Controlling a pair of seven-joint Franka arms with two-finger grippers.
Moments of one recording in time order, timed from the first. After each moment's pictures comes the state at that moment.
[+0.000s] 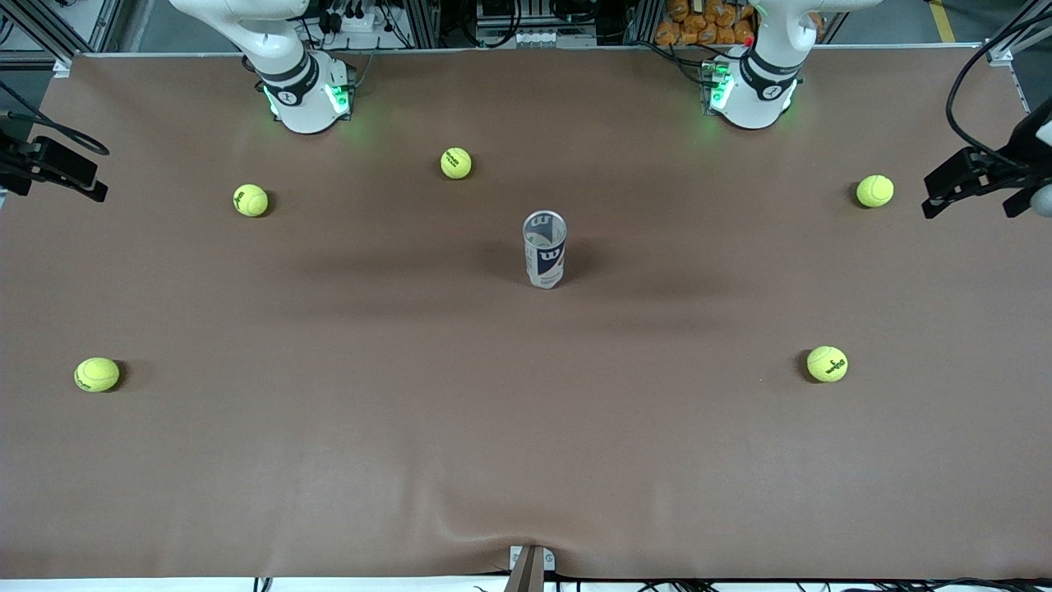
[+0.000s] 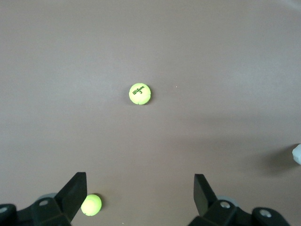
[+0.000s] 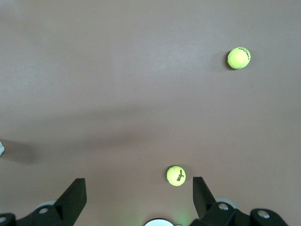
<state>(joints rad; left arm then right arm) -0.03 -0.05 0.01 -1.59 0.03 1.61 0.01 -0.05 0.02 0.02 -1.41 0.00 1.37 0.07</state>
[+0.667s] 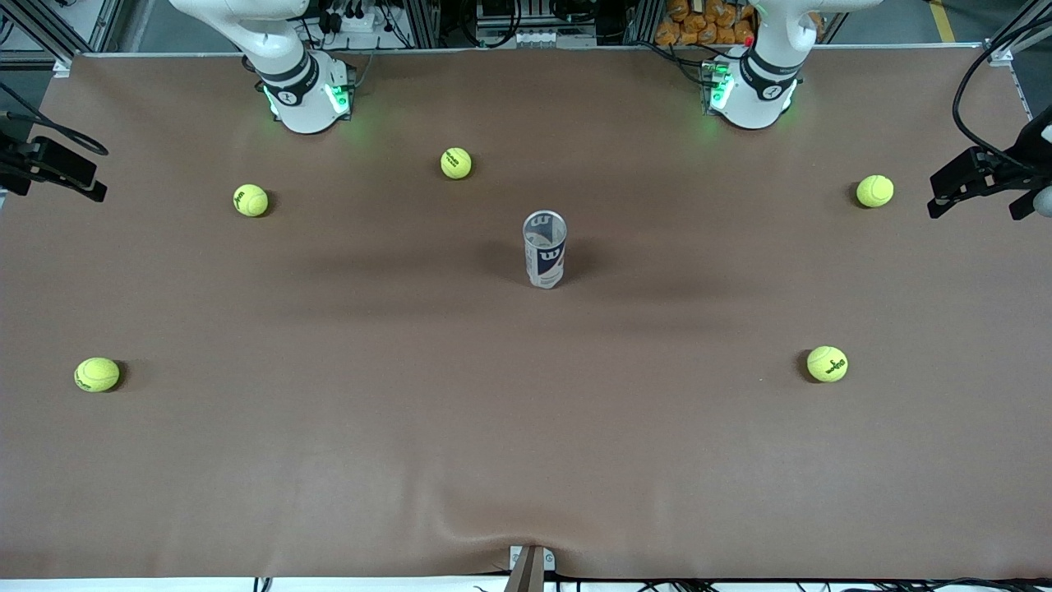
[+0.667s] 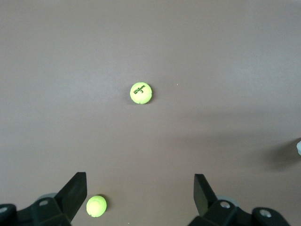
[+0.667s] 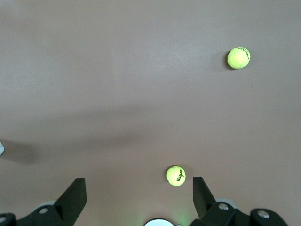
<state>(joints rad) -0.04 -0.05 0.02 -1.59 0.03 1.61 0.04 -0.05 0.02 0.01 -1.41 0.00 1.37 0.07</state>
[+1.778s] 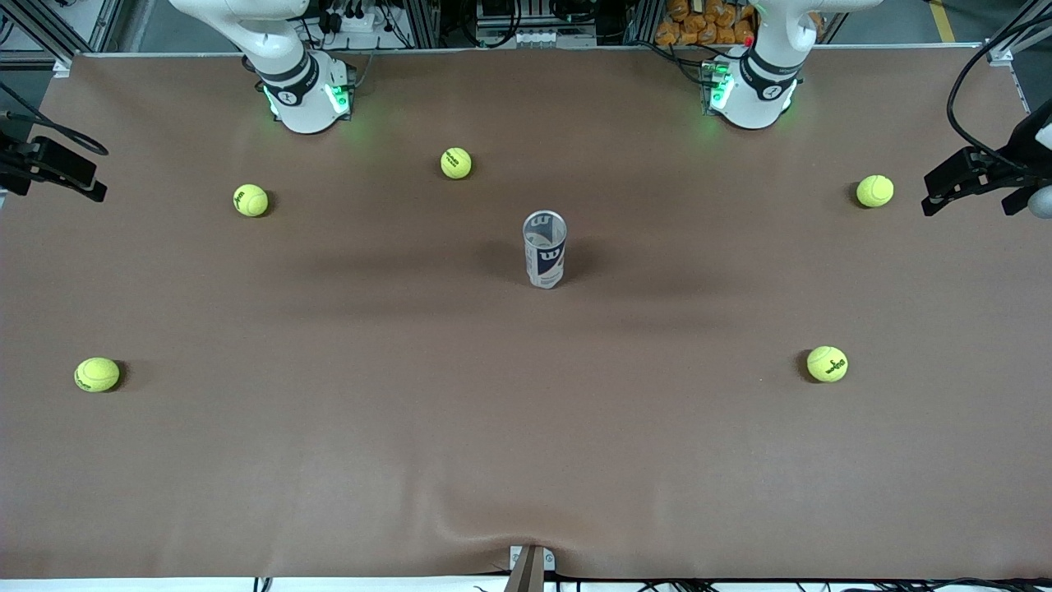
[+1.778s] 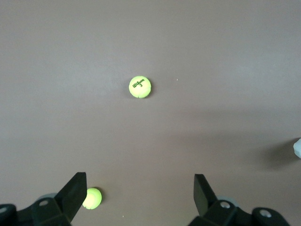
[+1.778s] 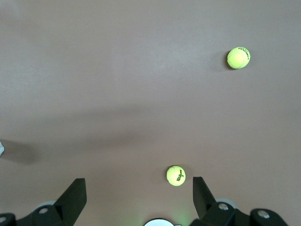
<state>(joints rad) -0.05 -0.05 0.02 -1.59 0.03 1.57 -0.01 -0.05 0.02 0.01 -1.41 0.00 1.37 0.07</state>
